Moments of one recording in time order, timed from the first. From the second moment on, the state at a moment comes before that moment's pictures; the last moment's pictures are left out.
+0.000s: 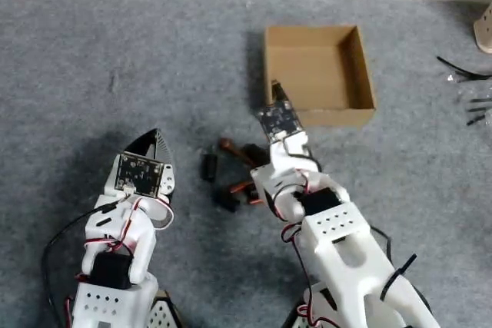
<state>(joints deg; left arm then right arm) 2.6 -101.9 96.1 30.0 -6.2 -26.3 -38.9 64.5 28.6 7.9</state>
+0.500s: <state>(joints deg) 2.6 -101.9 96.1 30.0 -6.2 -29.3 -10.1 45.8 26.1 15.3</state>
